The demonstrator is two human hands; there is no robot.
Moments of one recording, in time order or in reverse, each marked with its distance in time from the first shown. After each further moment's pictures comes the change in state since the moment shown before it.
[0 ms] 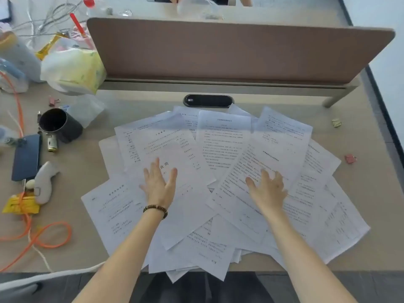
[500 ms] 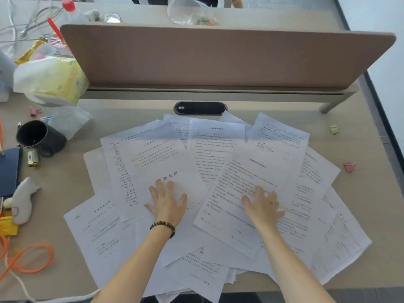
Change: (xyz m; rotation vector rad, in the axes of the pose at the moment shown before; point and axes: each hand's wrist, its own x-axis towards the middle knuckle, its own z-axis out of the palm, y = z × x) left_hand 0.009 0.002 0.057 0.405 -0.202 -0.104; right_hand 0.027 0.017 0.027 -0.072 -0.082 0.180
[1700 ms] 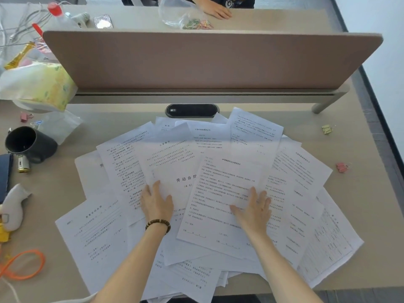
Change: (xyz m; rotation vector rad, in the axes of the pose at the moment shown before) left_hand 0.006 0.017 -0.003 -0.238 0.219 -0.115; right_hand 0.004 0.016 0.013 0.152 -0.001 -0.119
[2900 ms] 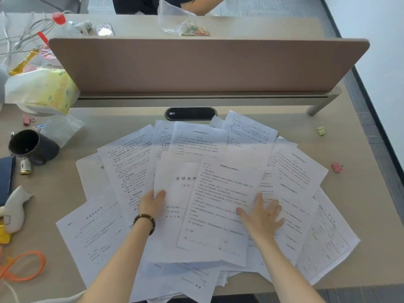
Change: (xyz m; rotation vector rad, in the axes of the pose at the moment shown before) left_hand 0.016 -0.016 -0.020 -0.370 -0.234 -0.120; right_hand -0.007 0.022 -0.010 -0.096 0.026 0.104
